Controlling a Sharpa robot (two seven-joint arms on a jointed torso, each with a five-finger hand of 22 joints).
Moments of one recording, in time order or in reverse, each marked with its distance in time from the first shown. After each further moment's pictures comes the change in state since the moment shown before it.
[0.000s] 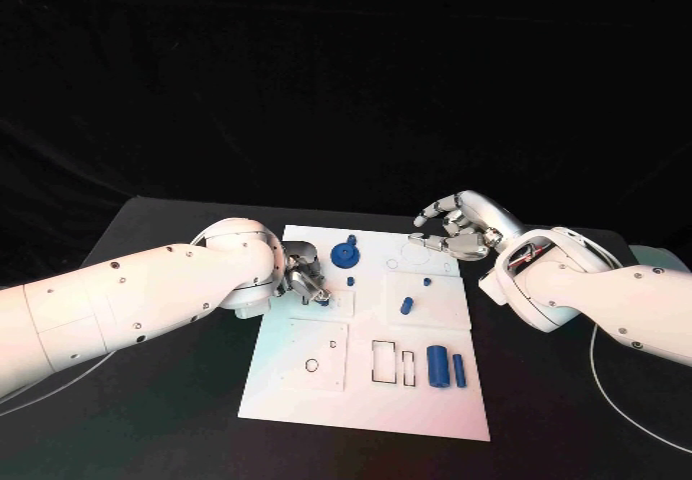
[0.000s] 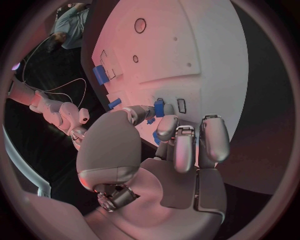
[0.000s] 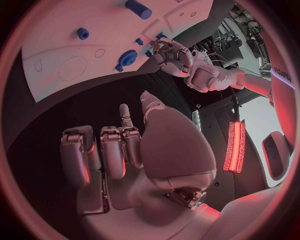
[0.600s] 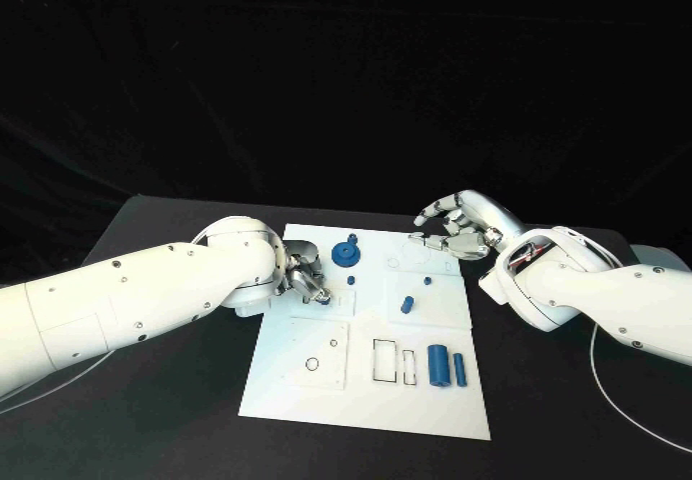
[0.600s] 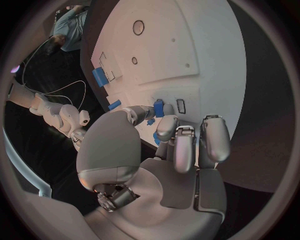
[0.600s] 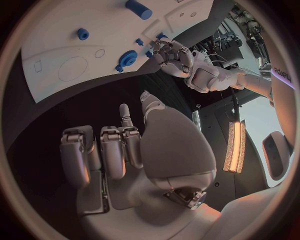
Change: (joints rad) left arm 0.000 0.002 0.001 0.002 -0.017 0.013 0.001; left_hand -0.005 0.003 -0.003 -0.003 0.013 0.003 0.000 0.006 0.007 0.002 -0.002 0.000 0.002 0.000 0.000 0.004 0.000 -0.016 0.000 0.000 0.000 0.003; right arm -0.001 0.001 0.000 -0.001 -0.001 0.000 -0.001; right_hand 0.000 0.000 0.000 0.000 0.000 0.000 0.000 0.005 0.002 0.000 0.000 0.000 0.000 0.000 0.000 0.000 0.000 0.000 0.000 0.000 -0.004 0.000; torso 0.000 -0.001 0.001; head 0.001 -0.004
